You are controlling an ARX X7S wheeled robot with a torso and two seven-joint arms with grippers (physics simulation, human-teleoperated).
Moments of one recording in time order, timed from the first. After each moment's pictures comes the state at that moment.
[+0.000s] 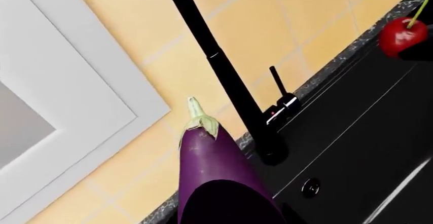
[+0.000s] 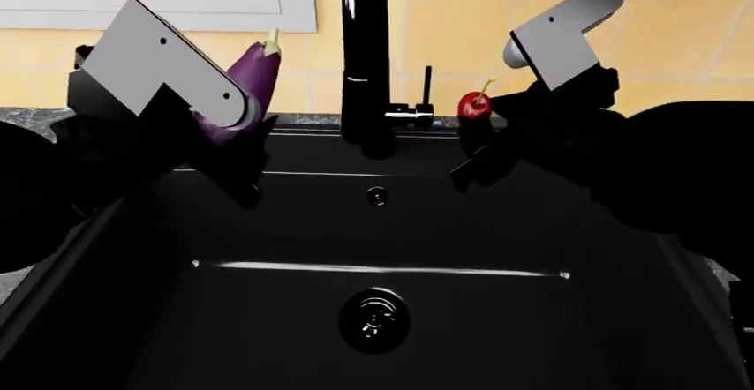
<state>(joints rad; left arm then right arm) -1.32 -0.86 0.66 0.46 -1.09 -1.10 -0.16 1.25 0.56 -0.46 -0.24 0.98 1.37 0.18</state>
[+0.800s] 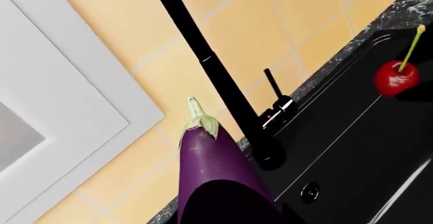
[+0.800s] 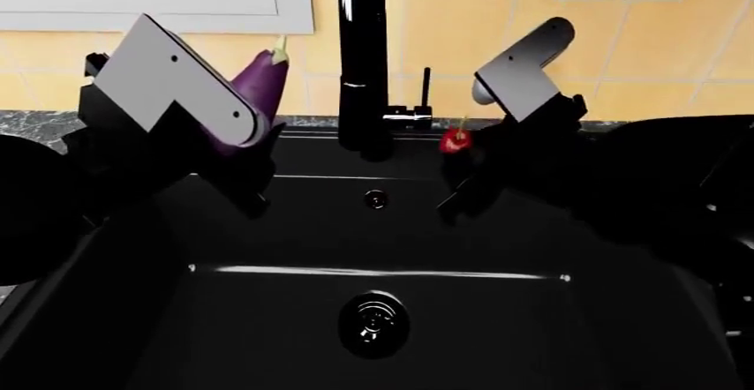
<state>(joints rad) -1.29 -0.87 0.68 0.49 -1.06 -1.06 -0.16 1.25 0.56 -0.58 -0.22 0.99 1.37 0.13</state>
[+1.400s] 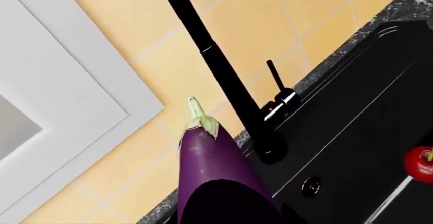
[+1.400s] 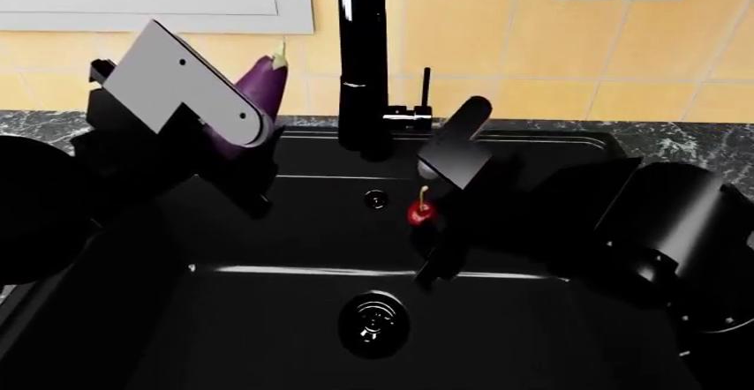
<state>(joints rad) -1.29 -0.86 0.70 0.47 -1.07 -1.07 -0.18 1.22 0.53 -0.82 -0.17 0.93 1.31 -0.02</state>
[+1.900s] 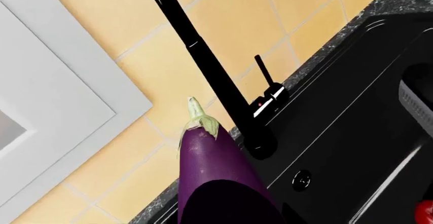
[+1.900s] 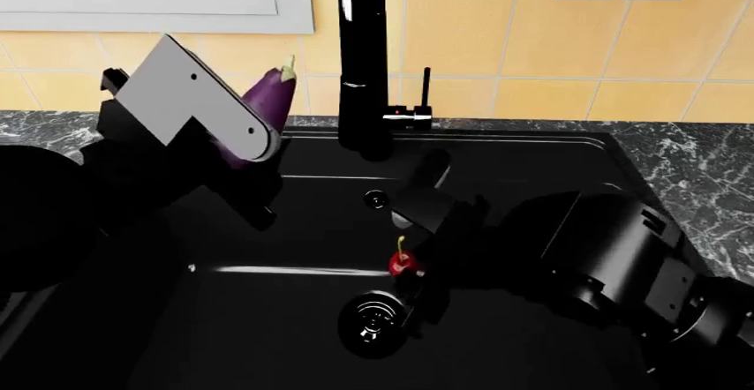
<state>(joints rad) -1.28 -0.86 0.72 0.49 -1.06 -1.06 -0.16 1.18 0.49 -0.99 -0.10 0.87 1.23 -0.16</state>
